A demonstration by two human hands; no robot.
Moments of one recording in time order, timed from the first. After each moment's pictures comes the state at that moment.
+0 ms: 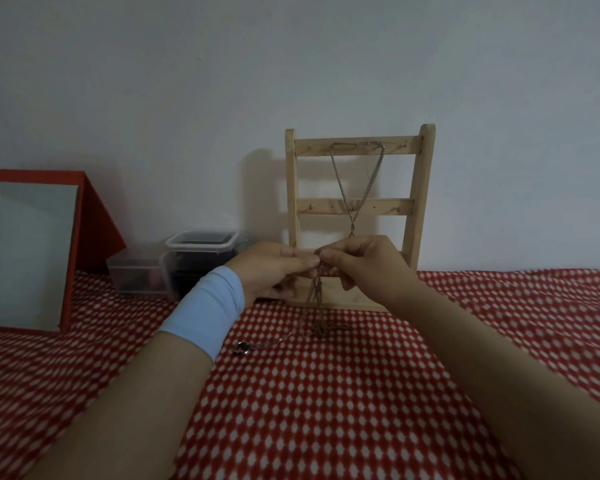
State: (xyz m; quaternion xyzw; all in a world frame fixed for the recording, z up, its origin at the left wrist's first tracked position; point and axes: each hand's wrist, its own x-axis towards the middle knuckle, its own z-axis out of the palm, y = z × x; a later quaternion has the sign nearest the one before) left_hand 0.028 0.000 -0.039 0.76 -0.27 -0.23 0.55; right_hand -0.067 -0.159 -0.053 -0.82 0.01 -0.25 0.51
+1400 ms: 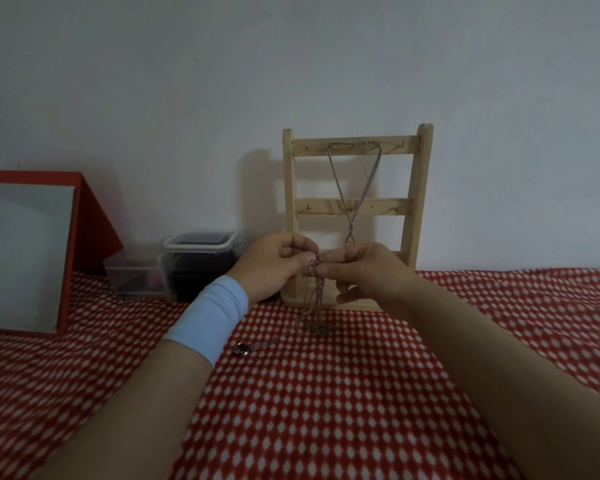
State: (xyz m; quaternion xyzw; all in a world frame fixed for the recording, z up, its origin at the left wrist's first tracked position) left_hand 0.031 -0.006 -0.049 0.73 -0.37 -0.09 0.56; right_hand -0.065 -0.166 -0.053 -0.79 0.05 -0.11 0.60
